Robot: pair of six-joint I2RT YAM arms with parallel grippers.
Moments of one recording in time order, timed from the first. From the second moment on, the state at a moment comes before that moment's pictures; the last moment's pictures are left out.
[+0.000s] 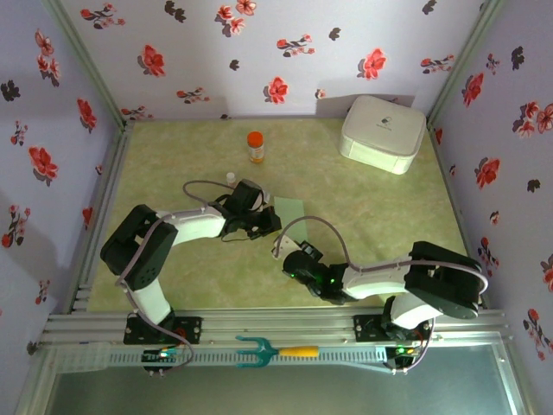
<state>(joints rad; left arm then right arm) -0.71 1.74 0.91 -0.05 0.42 -0.93 1.22 1.45 0.45 0.29 0.62 -0.06</state>
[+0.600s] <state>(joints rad) -0.68 1.55 0.92 -0.24 0.26 -0.87 0.97 1.28 0.49 0.08 0.05 0.22</state>
